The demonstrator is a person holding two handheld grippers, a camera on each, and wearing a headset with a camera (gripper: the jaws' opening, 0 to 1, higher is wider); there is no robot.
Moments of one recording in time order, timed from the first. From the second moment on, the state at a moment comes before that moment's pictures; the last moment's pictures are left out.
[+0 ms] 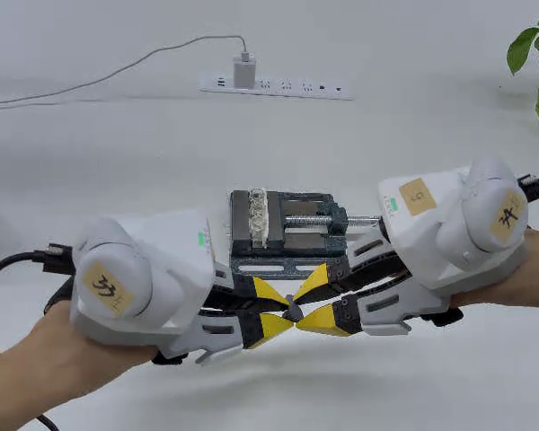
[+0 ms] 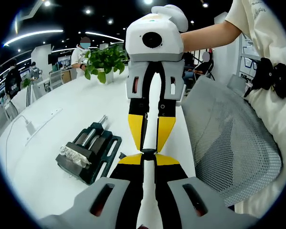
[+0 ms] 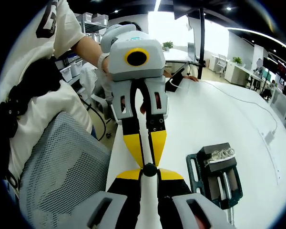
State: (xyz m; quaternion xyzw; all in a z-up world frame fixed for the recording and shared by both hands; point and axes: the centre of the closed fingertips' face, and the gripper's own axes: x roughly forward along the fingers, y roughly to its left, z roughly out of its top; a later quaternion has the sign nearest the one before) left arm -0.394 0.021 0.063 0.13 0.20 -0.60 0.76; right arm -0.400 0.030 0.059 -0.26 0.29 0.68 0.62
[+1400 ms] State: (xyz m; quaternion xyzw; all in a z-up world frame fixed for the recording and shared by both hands) left arm -0.398 0.022 0.054 0.12 0.21 -0.59 0.77; right arm -0.397 0.030 0.054 -0.28 0.30 0.68 0.61
